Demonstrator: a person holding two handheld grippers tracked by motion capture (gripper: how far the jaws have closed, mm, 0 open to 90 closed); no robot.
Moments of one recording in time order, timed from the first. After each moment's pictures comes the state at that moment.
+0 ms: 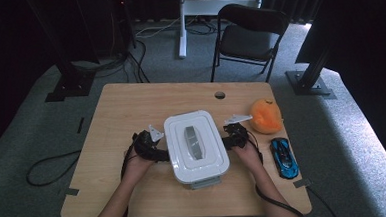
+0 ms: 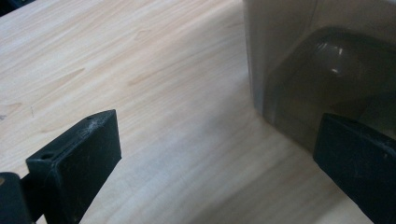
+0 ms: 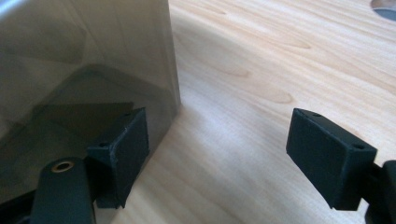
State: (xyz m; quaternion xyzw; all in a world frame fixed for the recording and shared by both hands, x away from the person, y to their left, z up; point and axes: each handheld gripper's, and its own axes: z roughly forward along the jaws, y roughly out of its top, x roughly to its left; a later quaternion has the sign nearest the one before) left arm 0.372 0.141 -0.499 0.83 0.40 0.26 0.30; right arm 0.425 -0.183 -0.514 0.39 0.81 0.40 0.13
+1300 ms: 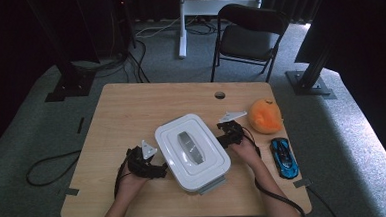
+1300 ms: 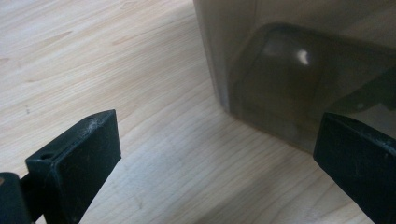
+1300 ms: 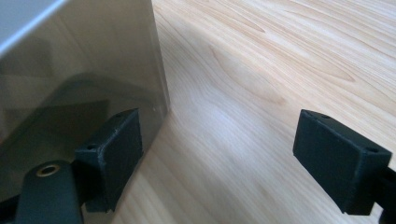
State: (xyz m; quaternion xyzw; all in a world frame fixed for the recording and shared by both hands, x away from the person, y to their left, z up) left arm 0.323 0.157 -0.505 0.81 0.42 0.24 0.33; right arm 0.435 -0.172 -0.508 0.33 0.84 0.42 0.11
